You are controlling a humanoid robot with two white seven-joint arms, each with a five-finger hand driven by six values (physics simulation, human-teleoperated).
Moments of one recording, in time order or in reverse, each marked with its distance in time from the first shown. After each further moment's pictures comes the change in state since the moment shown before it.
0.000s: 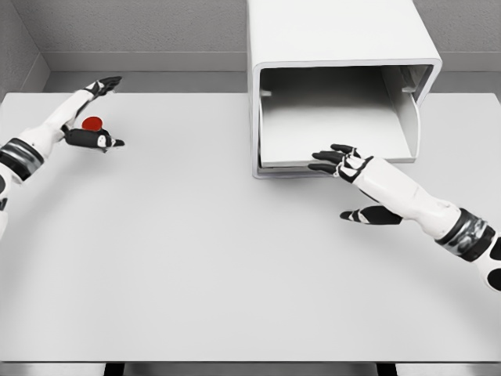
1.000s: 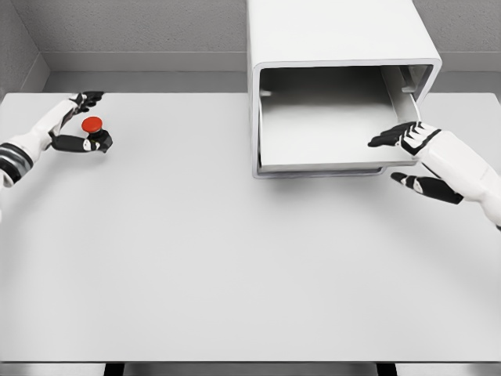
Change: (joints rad) left arm -0.098 -0.023 0.010 0.248 -0.053 0.023 -0.003; right arm 0.101 -0.054 -0.263 -0.041 -0.025 0.007 0.023
